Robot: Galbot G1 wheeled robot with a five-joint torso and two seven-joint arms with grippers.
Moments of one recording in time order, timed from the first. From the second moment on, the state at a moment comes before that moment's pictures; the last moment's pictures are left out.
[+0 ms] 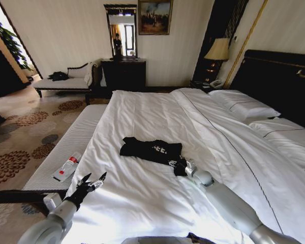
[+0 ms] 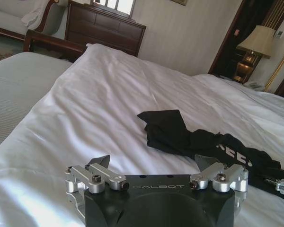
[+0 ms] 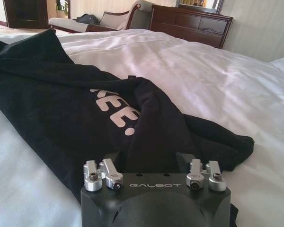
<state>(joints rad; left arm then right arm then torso) 1.92 -0.94 -0.79 -2.29 -0.95 0.19 -0.07 -0.87 0.92 -0.03 1.41 0.47 -0.10 -0.10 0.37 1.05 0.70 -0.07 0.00</state>
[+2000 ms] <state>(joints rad) 1.43 -0.63 -0.39 -2.14 -1.15 0.26 -0.16 -0.93 0.89 0.02 1.50 0.48 -0.10 -0.10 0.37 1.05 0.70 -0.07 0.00</state>
